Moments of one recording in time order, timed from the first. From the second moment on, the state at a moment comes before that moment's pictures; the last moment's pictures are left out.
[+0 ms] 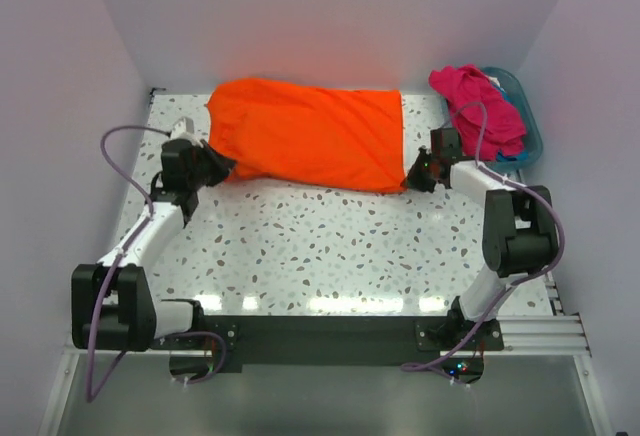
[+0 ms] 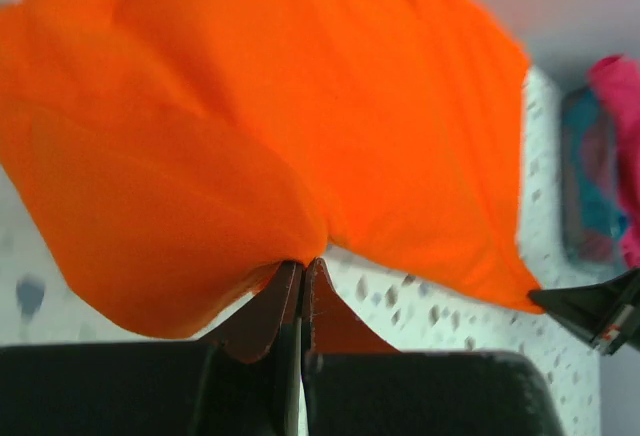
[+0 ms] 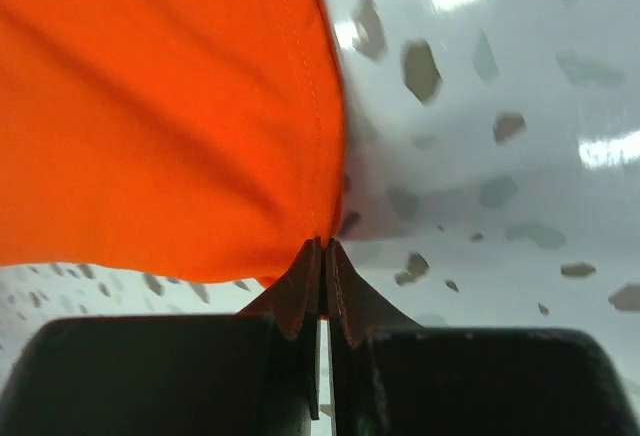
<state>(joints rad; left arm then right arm) -0.01 1.29 0.81 0.09 0.22 -0.66 0.10 1.73 1.09 -0.27 -0.15 0.59</state>
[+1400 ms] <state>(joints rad) -0.15 1.63 1.16 -0.22 -0.04 -0.66 0.07 1.80 1.16 -0.39 -0.05 0.59</state>
